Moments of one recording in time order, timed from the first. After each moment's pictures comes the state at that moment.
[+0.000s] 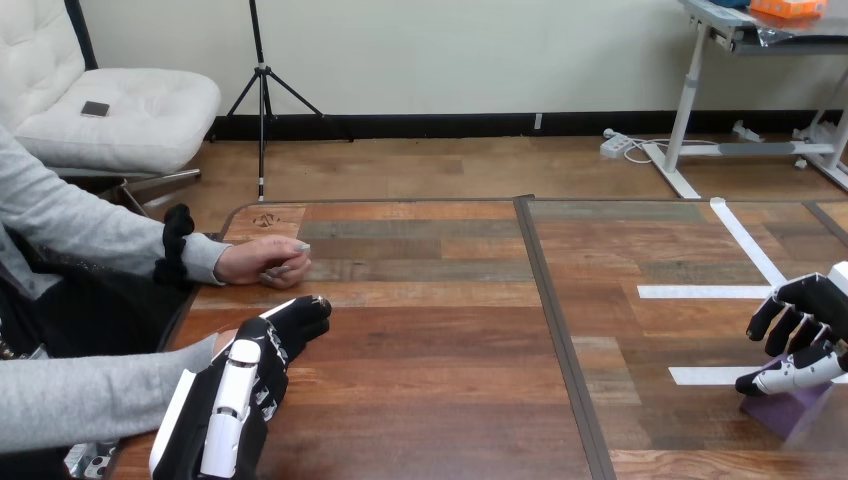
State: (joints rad) left arm 0.39 0.11 0.00 -0.02 -0.30 -0.39 -0.31; right arm -0.42 -0.79 0.11 1.08 -0.44 -0.52 0.05
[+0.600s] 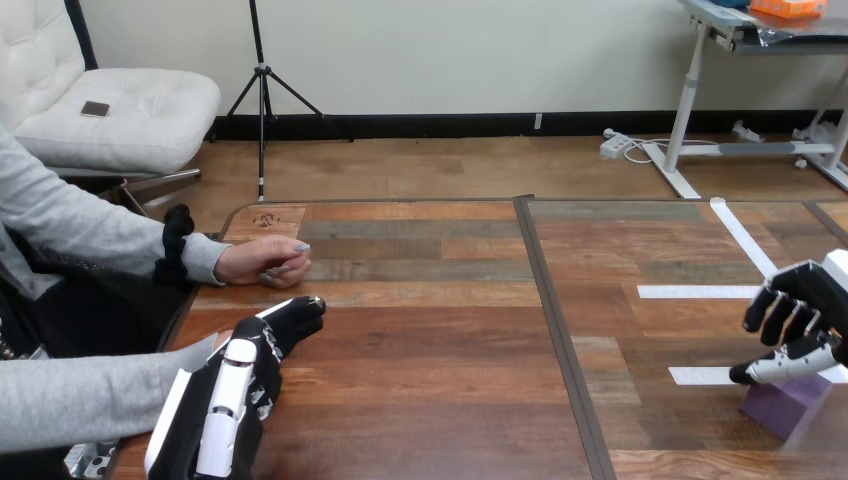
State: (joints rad) left arm 0.39 0.11 0.01 -0.02 -0.30 -0.39 -0.31; right arm -0.42 -0.79 0.11 1.06 -0.45 -0.55 0.01
